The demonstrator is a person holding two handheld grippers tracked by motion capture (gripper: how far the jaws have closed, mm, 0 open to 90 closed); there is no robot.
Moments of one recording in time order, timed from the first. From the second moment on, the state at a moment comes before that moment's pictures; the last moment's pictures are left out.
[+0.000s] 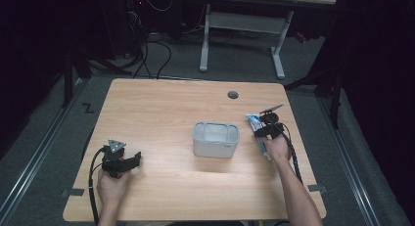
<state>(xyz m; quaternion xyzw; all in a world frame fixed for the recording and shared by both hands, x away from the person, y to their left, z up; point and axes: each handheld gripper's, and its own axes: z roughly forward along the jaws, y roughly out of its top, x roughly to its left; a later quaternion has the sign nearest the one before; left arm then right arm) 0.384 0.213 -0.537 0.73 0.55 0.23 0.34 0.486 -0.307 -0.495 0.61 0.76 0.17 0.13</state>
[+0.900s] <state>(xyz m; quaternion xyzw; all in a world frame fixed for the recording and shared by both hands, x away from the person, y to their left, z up) 0.385 0.213 -0.537 0.73 0.55 0.23 0.34 0.470 -0.302 -0.470 0.58 0.78 0.23 0.11</state>
